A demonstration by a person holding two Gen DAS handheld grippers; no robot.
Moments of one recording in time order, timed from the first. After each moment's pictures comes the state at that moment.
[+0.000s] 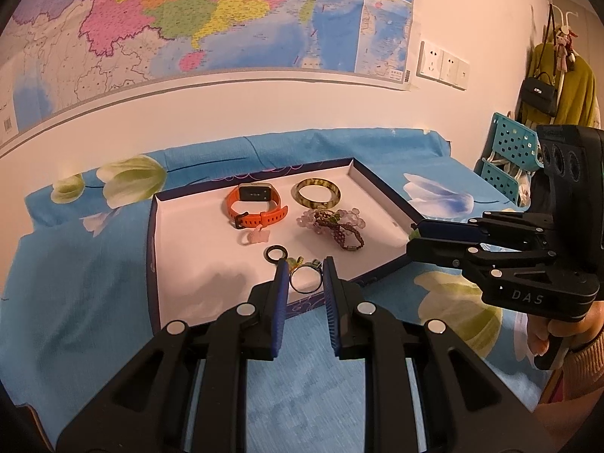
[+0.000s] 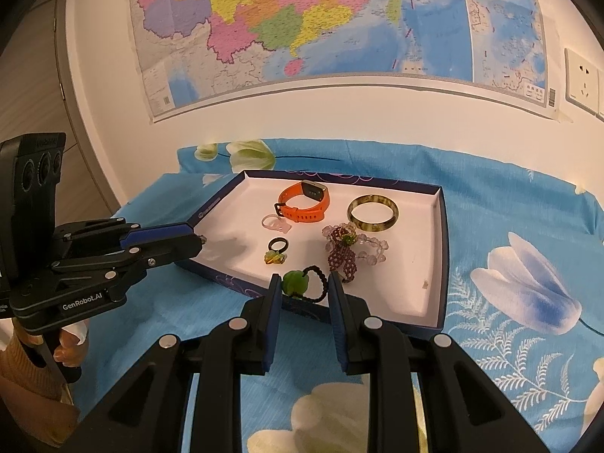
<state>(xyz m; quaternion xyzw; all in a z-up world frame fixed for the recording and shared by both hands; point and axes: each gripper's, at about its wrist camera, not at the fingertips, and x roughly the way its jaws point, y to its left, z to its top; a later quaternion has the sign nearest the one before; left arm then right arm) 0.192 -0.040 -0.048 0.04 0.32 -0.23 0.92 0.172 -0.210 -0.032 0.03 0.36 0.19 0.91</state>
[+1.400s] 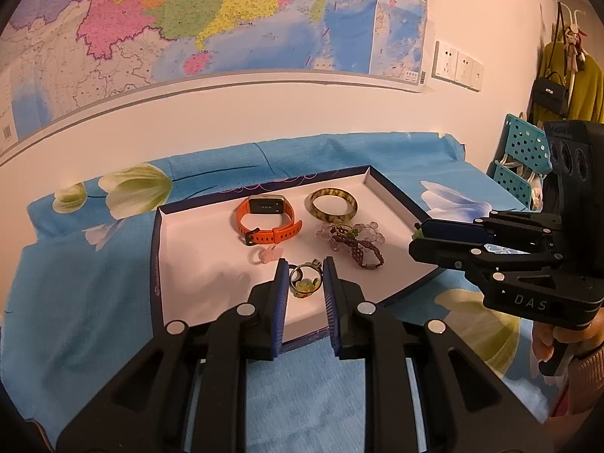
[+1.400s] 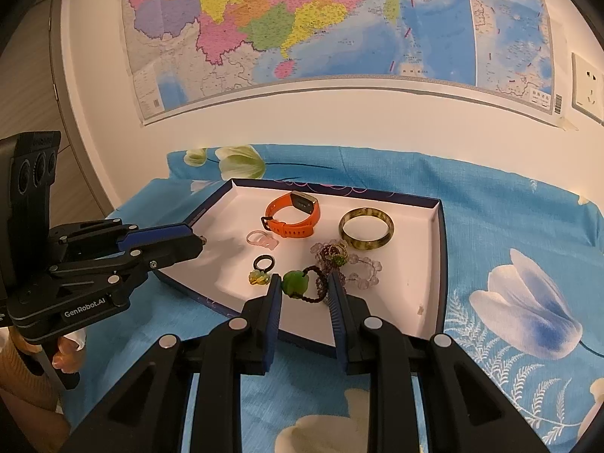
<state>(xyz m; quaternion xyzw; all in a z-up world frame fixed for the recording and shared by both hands) 0.219 -0.045 -0.048 0.05 0.32 -0.21 0.92 0.194 -0.210 -0.031 0.03 0.36 0.19 0.91</state>
